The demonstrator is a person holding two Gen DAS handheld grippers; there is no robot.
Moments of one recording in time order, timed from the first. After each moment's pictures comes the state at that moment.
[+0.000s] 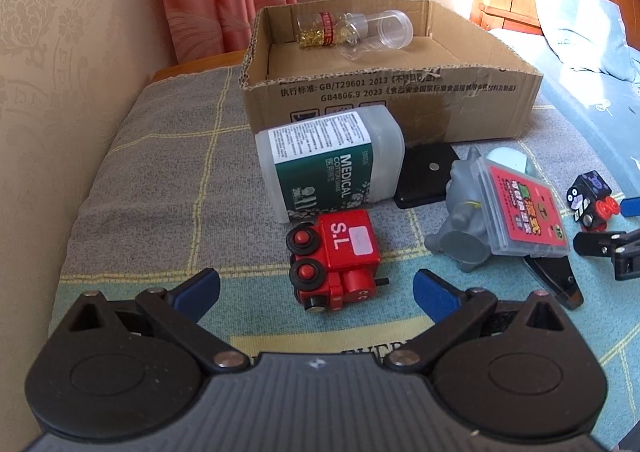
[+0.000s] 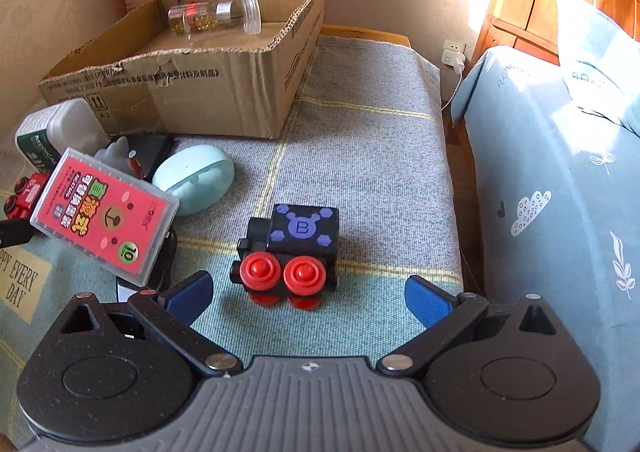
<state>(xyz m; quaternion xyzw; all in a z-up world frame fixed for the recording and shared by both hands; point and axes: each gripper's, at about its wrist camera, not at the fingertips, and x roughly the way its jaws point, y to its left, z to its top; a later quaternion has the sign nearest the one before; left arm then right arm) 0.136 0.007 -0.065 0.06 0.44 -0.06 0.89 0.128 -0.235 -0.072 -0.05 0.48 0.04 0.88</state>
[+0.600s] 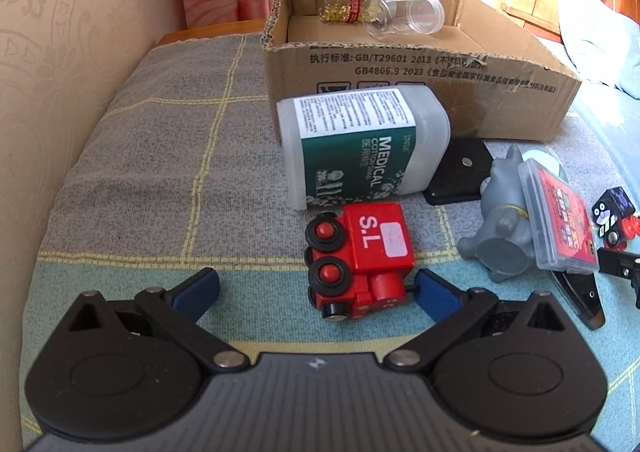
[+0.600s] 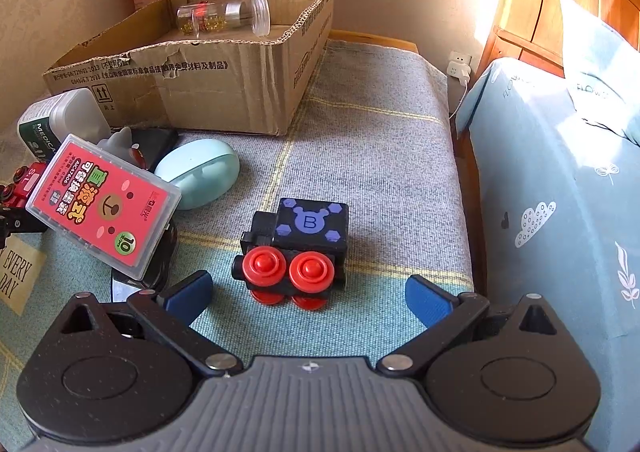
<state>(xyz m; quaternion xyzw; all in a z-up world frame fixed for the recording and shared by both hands) 0.150 0.025 -0.081 0.02 0.46 -0.04 0.89 0.123 -0.237 -0.075 -0.05 0.45 0.06 0.89</state>
